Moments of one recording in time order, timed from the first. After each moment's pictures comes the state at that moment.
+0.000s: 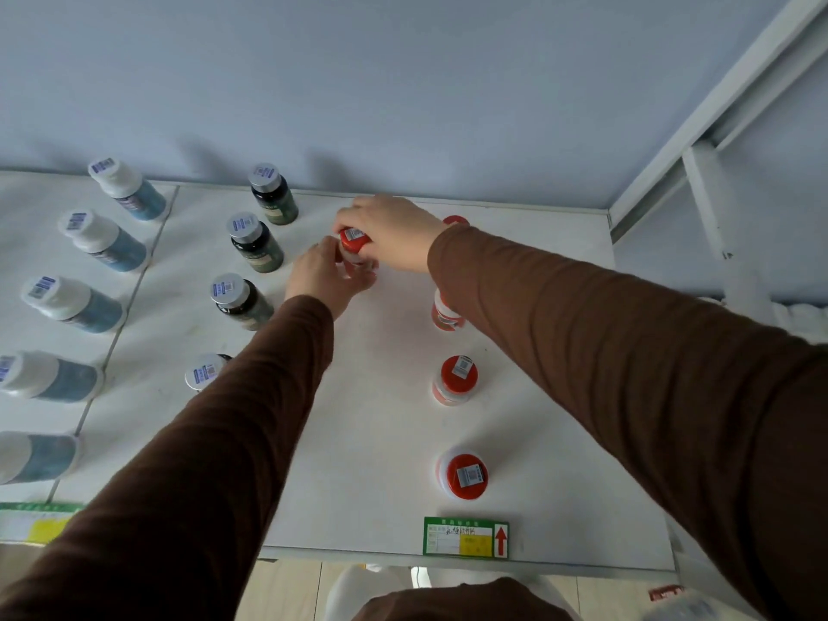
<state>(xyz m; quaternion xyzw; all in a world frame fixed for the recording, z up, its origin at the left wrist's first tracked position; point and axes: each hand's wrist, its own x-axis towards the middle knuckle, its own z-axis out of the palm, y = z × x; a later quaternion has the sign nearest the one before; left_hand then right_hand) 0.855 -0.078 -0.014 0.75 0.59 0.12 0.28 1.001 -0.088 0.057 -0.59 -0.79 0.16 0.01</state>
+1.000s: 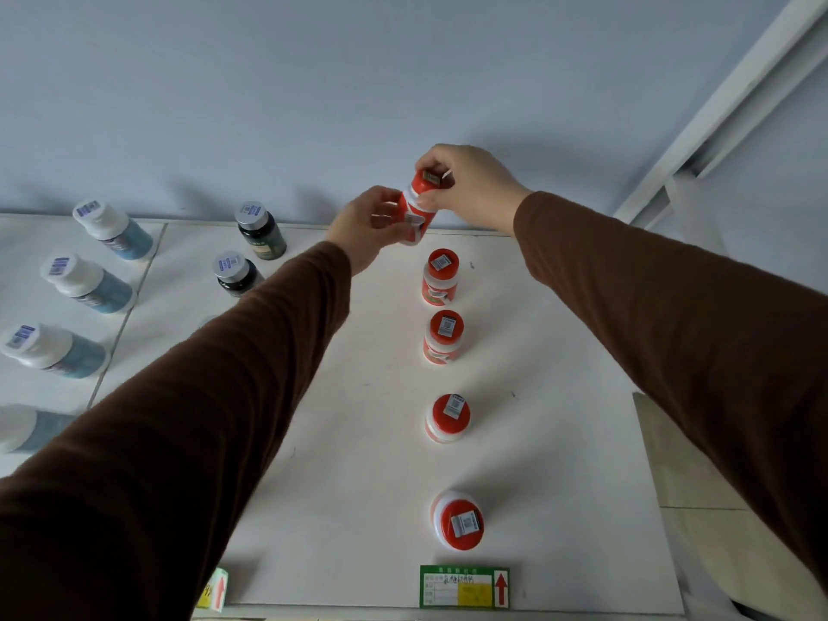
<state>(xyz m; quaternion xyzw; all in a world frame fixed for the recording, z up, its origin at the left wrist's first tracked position) 0.938 -0.023 0.033 0.70 0.43 0.21 0.53 1.107 -0.075 0.092 -0.71 -0.64 0.21 0.20</state>
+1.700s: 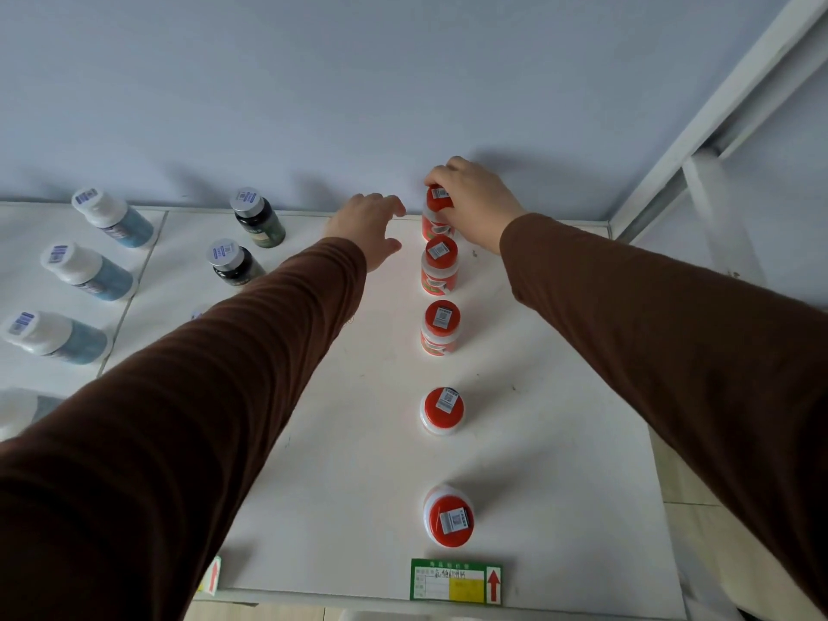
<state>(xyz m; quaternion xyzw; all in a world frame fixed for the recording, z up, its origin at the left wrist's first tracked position) 0.946 -0.018 0.013 0.89 0.44 0.03 0.13 1.120 -0.076 0.039 -0.71 -0.69 0.08 0.09</state>
